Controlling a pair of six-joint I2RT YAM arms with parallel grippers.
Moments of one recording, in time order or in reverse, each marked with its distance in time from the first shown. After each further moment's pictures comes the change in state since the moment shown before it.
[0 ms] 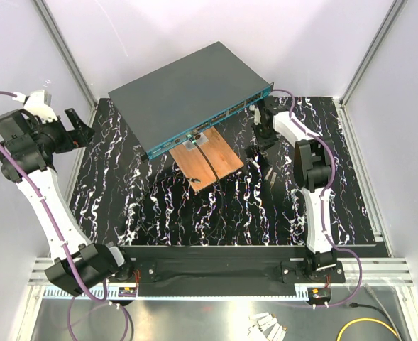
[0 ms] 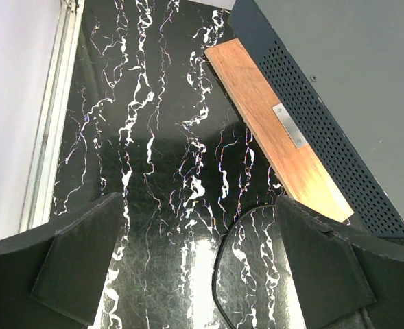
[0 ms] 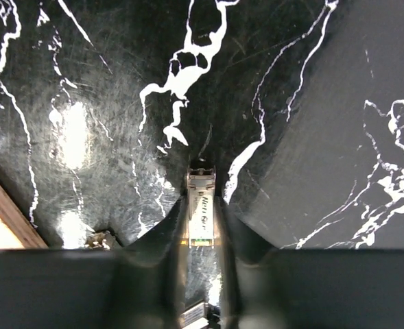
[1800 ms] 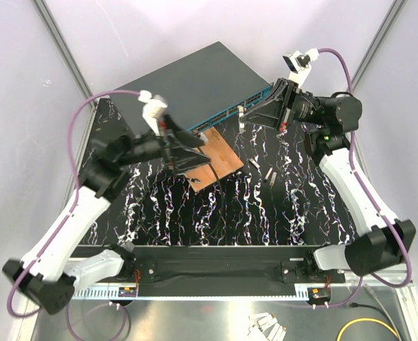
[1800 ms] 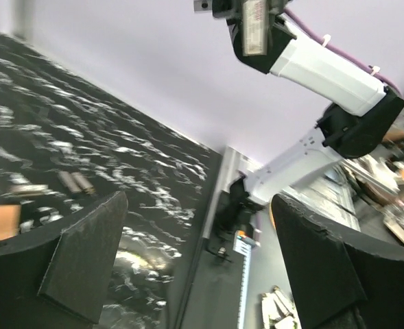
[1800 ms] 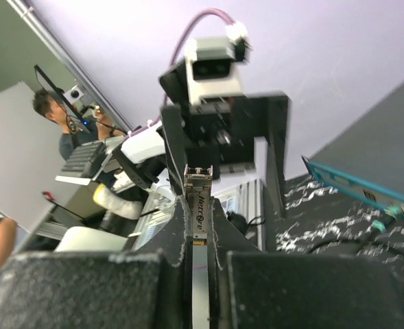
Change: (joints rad) left arm -1.049 -0.174 -0.302 0.761 0.218 -0.603; right arm 0.018 -0.970 -0.593 1.630 -1.198 1.392
